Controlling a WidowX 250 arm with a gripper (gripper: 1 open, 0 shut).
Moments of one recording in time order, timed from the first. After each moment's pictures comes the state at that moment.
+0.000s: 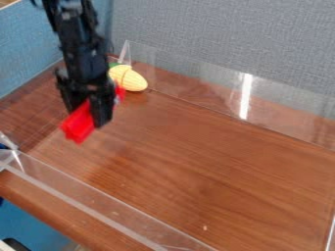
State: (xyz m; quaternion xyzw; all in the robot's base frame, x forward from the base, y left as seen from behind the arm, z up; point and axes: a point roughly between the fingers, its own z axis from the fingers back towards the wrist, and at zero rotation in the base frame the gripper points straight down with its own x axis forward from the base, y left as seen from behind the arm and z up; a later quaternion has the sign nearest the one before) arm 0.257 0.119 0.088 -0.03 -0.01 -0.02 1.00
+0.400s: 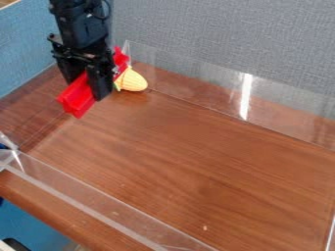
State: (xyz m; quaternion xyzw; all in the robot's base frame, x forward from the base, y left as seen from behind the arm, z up) arm 0.259 0.115 0.117 -0.03 -0.04 -0.05 1.00
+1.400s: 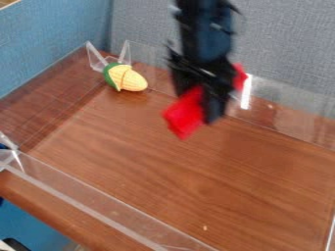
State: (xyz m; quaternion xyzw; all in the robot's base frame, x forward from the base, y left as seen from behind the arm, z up) arm 0.275 -0.045 0.127 -0.05 -0.04 -0.23 0.97
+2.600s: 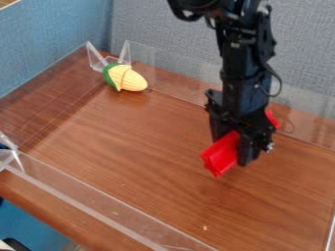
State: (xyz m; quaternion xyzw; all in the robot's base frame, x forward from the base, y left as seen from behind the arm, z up) arm 0.305 -0.070 0.060 -0.05 -0.03 -0.22 0.97
